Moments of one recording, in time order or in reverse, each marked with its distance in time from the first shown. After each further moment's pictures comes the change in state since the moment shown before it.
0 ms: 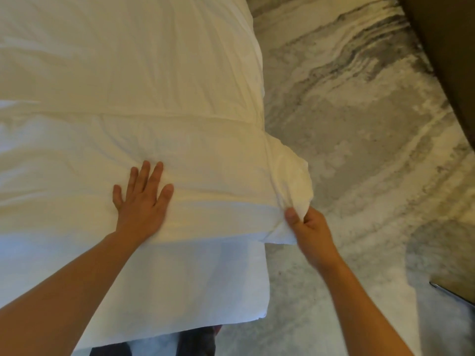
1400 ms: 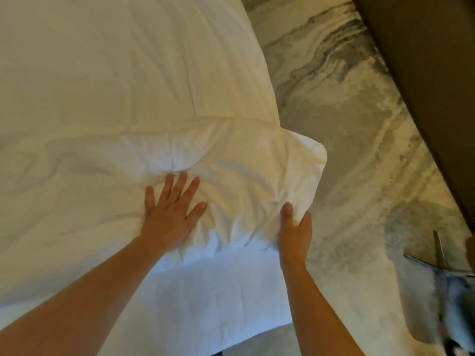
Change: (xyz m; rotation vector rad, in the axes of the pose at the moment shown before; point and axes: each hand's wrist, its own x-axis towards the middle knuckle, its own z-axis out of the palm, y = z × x) left_hand 0.061 -0.068 -0.041 0.182 -0.188 0.371; right_hand 0.016 -0.022 0.188 -0.052 0.704 0.176
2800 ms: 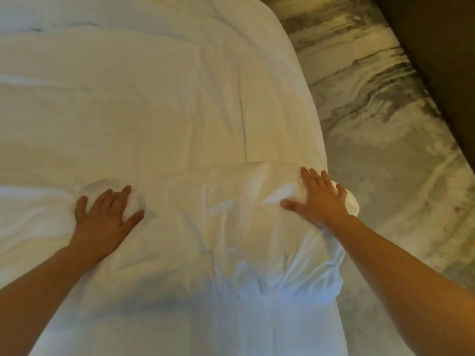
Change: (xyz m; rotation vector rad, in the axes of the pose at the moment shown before) left_hand -0.037 -0.215 -0.070 0.113 0.167 -0.340; right_hand 0.124 -0.115 0.080 -1.155 -0.558 -0.562
